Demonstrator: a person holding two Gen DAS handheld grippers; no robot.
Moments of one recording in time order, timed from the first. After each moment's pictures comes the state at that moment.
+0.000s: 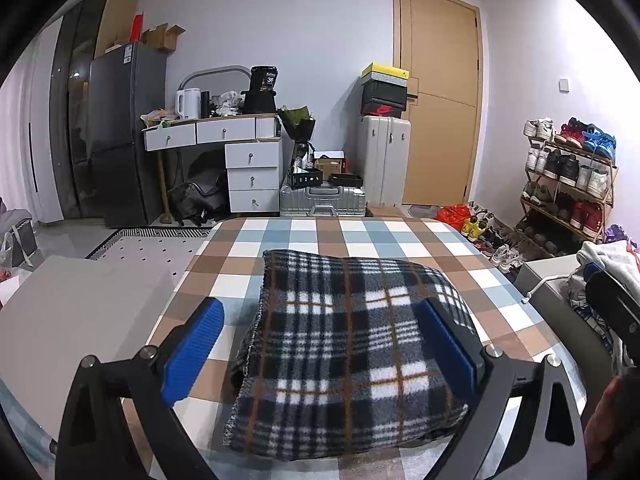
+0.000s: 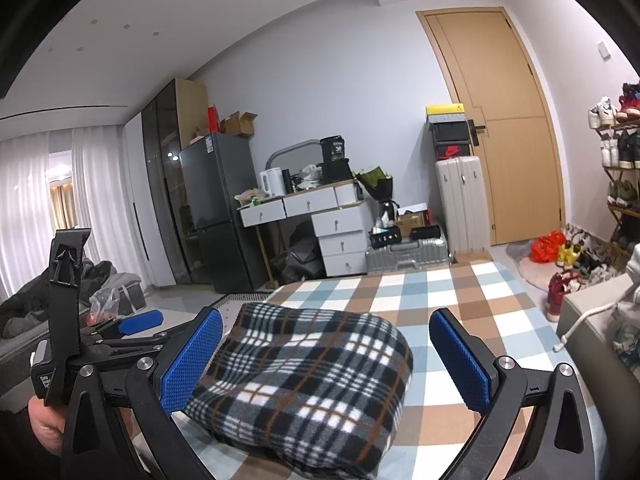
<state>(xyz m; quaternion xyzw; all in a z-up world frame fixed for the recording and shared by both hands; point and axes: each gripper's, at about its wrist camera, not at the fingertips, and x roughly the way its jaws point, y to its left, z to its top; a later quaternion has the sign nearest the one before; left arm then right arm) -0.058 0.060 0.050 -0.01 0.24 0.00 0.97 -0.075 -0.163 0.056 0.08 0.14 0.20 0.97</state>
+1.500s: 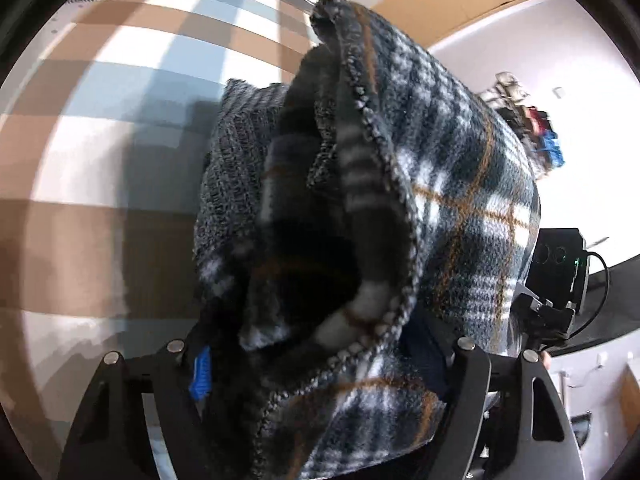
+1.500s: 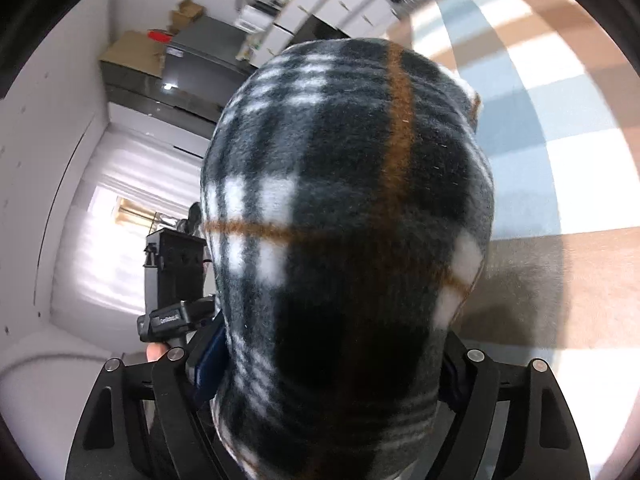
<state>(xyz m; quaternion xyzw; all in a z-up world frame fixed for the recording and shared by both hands) 0.030 0.092 -0.053 -0.26 0.57 -0.24 0.75 0.036 -0.105 -0.075 0.29 0.51 0.36 0.73</state>
